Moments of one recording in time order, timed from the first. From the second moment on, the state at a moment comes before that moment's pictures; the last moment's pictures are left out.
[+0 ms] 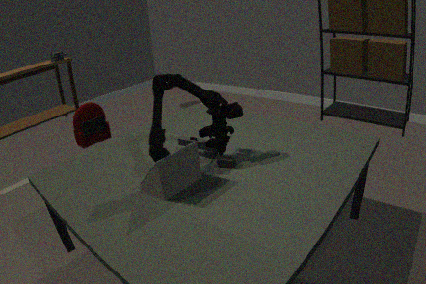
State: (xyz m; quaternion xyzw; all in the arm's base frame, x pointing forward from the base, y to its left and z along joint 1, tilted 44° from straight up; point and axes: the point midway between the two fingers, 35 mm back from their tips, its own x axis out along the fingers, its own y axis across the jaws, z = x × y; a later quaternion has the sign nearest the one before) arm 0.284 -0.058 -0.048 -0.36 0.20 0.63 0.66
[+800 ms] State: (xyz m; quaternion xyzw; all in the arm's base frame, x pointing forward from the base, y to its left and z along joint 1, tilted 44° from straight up) arm 0.286 -0.067 -0.056 -0.36 0.20 0.63 0.66
